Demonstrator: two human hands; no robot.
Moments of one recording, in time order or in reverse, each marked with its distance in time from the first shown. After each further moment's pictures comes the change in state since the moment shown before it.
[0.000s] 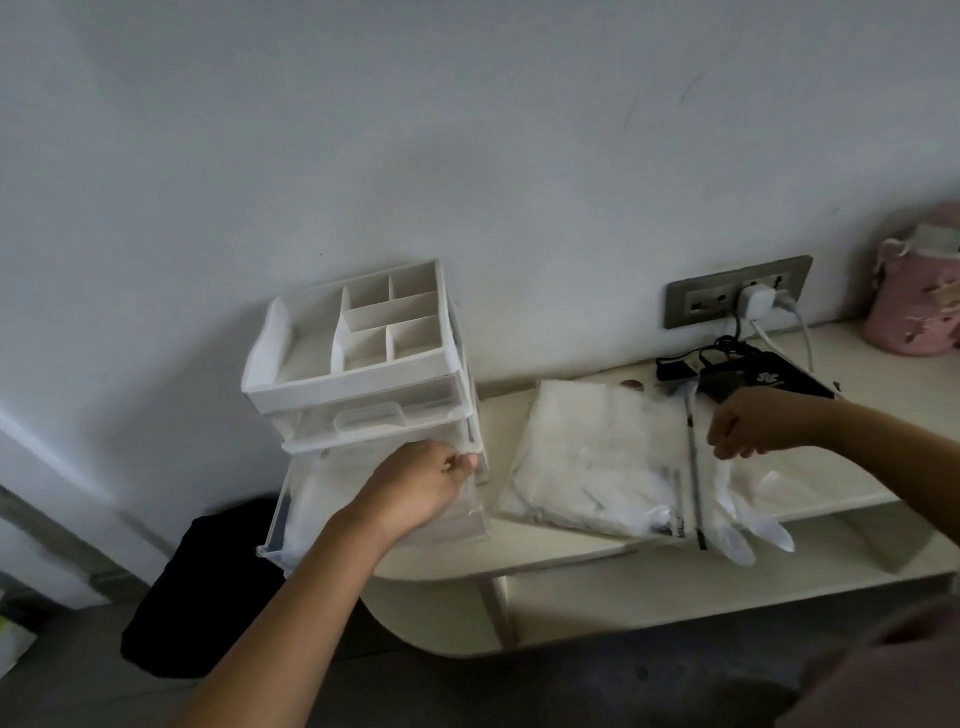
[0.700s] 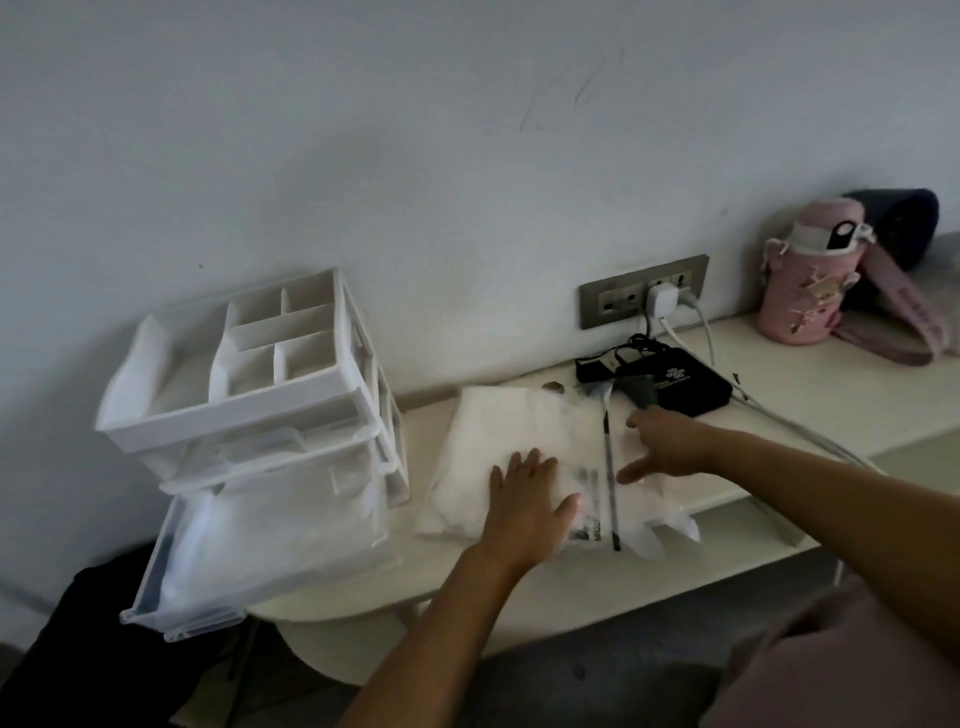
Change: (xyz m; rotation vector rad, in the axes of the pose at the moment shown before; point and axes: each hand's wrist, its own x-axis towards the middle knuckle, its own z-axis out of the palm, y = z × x) left_hand 0.079 0.094 0.167 0.105 -0.070 0.310; right_hand 0.014 0.021 0.035 -0.073 0.137 0.020
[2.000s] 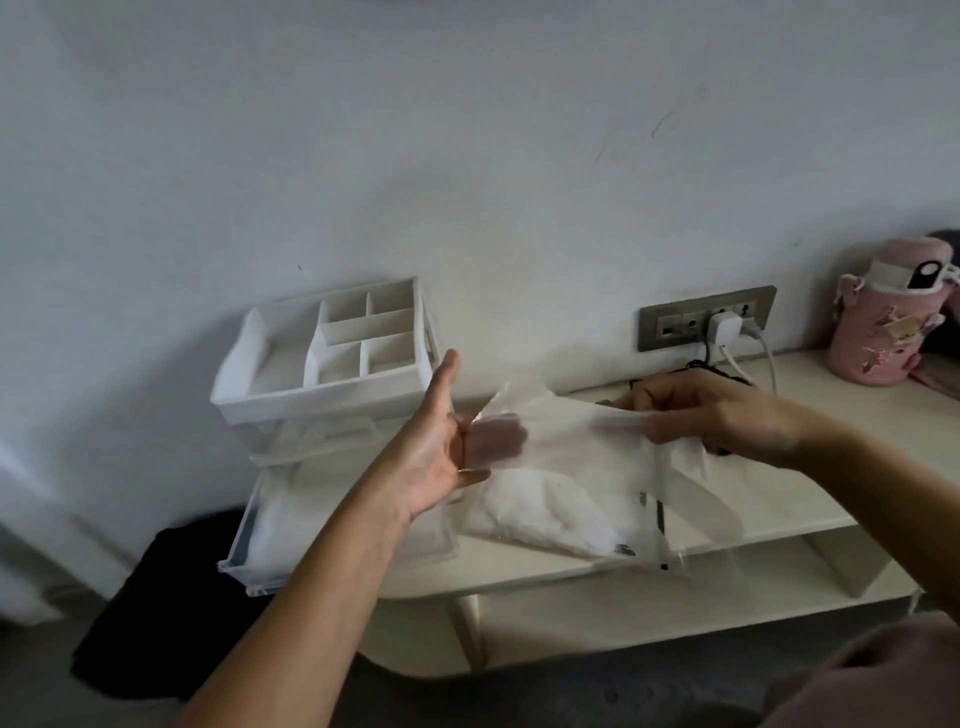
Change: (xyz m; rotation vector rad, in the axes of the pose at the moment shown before) left_hand -0.077 -0.030 -0.168 -1.431 -0.055 -0.351; right_hand -0.093 -0.067 -0.083 0.846 -0.091 -0.611
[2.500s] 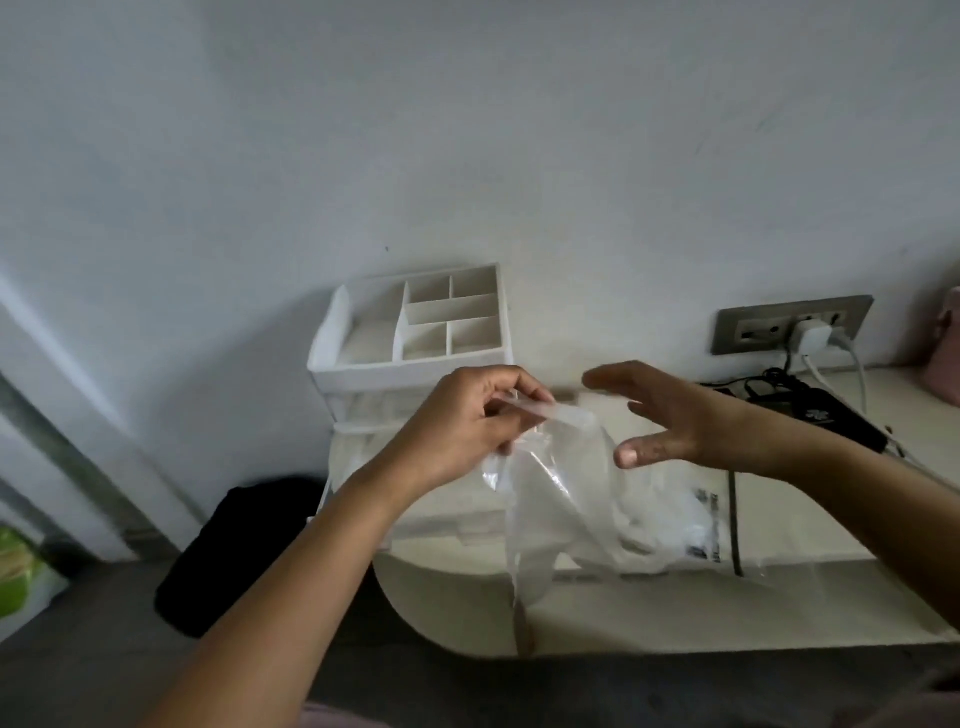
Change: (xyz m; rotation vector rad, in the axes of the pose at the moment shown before) left_hand -0.059 0.013 -0.039 0.774 0.121 0.602; right_hand 0.052 -0.015 0.059 -0.203 -0.082 -0.025
